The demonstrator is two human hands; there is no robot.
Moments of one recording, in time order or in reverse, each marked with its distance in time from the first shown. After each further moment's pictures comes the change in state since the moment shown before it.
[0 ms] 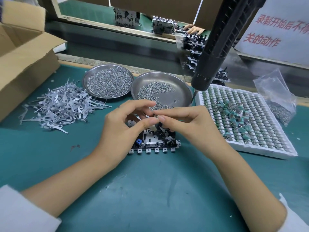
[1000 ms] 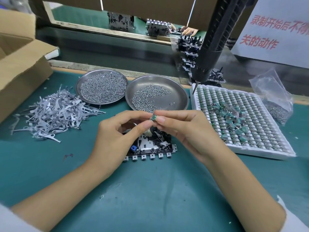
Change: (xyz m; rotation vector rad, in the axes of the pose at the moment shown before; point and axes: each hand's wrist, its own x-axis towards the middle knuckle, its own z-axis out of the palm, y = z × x) left_hand -0.001 0.000 0.004 -0.080 -0.019 -0.047; right_hand 0.003 0.000 -0.003 0.488 0.070 0.291
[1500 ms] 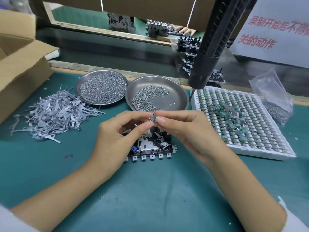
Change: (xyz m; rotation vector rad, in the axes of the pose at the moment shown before) left_hand -0.001 0.002 0.002 0.041 0.018 0.004; right_hand 0.000 -0.001 -0.001 -0.054 -0.004 -0.015
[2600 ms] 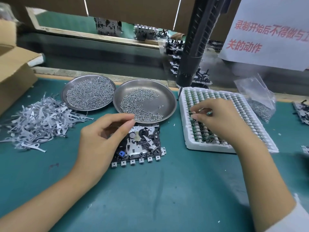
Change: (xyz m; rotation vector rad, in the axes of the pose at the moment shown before) left_hand 0.001 0.000 0.002 -0.015 0.123 -0.049; right_hand 0.003 -0.032 -0.082 -1.308 0.349 -0.124
